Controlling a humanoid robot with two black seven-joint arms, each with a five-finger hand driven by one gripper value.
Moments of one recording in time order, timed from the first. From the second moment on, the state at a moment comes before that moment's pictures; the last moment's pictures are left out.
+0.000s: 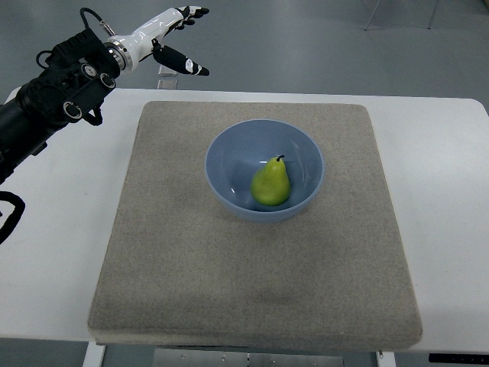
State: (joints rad) left arm -1.22 0.18 -0.25 -0.32 0.84 -0.07 -0.34; right arm 0.02 0.00 -0.10 0.17 -0.04 -0.09 0.01
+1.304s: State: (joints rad) left arm -1.04 0.13 -0.53 -0.22 -0.09 -0.21 -0.26; right arm 0.02 0.00 -0.10 0.17 -0.04 -0.09 0.01
